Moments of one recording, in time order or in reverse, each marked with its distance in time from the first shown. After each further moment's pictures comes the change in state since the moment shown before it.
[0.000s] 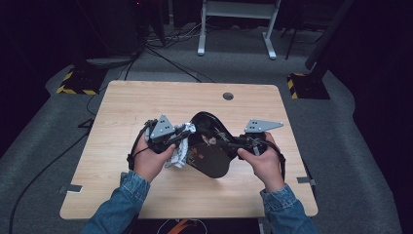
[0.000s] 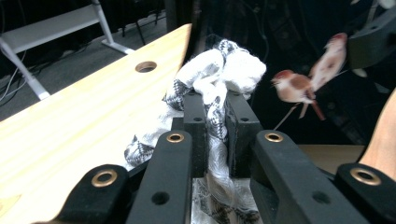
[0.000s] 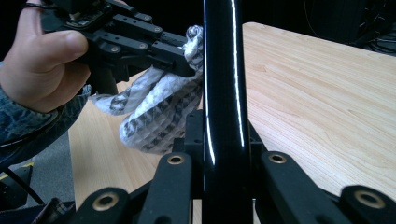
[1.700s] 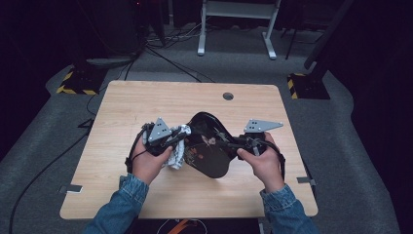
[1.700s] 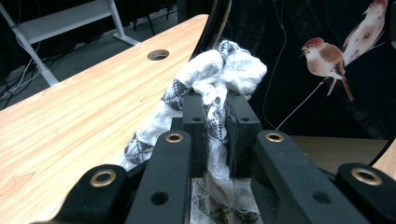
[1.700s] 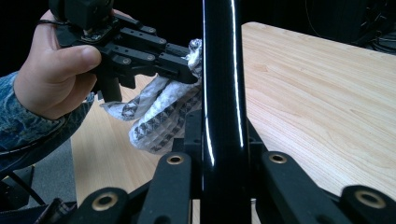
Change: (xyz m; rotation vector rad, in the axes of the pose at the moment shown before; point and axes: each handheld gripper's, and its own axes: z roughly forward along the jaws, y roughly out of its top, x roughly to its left) left arm 0.002 -0.016 0.001 0.011 0.041 -0.025; right arm 0.001 0.000 0.001 0.001 0.003 0.003
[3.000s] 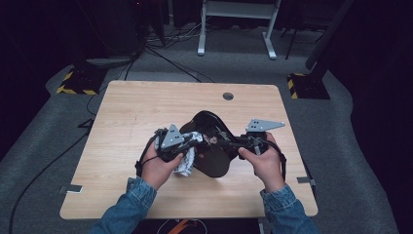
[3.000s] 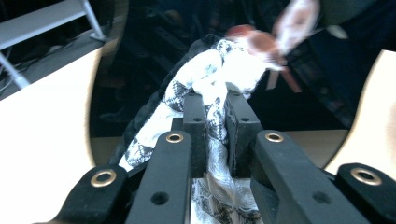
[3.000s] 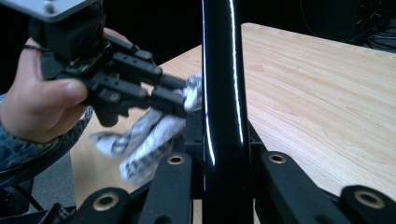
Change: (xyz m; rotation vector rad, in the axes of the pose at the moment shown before) left arm -0.018 0.002 0.013 0.022 -0.044 0.048; right arm -0.003 -0.001 -0.003 -0.010 -0.009 0.028
